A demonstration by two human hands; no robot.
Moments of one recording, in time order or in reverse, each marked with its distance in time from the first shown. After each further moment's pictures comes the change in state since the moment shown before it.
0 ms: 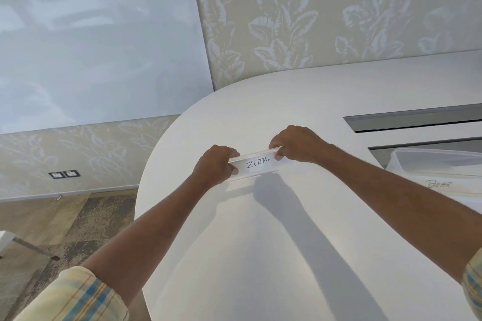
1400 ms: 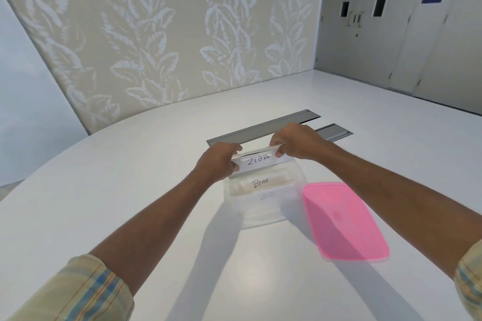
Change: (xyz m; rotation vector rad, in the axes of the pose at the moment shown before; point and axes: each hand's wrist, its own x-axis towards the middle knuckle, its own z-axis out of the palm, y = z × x) left_hand 0.059 0.413 0.112 0.052 -0.031 0.427; right_hand -0.303 0.305 -0.096 -0.068 0.176 0.441
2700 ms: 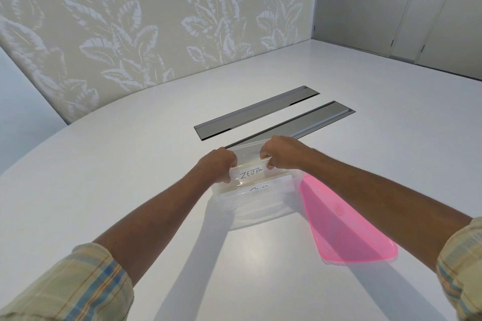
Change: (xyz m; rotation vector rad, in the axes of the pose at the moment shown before) left_hand 0.052 -0.006 0.068 0.336 -0.342 0.040; right_hand 0.036 0.026 0.102 -0.041 -0.209 -0.084
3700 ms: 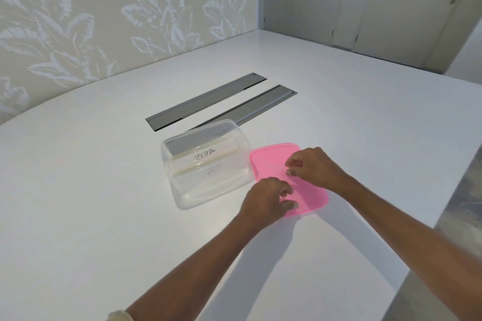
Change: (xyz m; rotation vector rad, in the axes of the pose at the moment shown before) left_hand -0.103 0.228 0.070 -0.621 0.135 0.374; right_hand -0.229 0.062 0.049 0.612 0.204 0.497
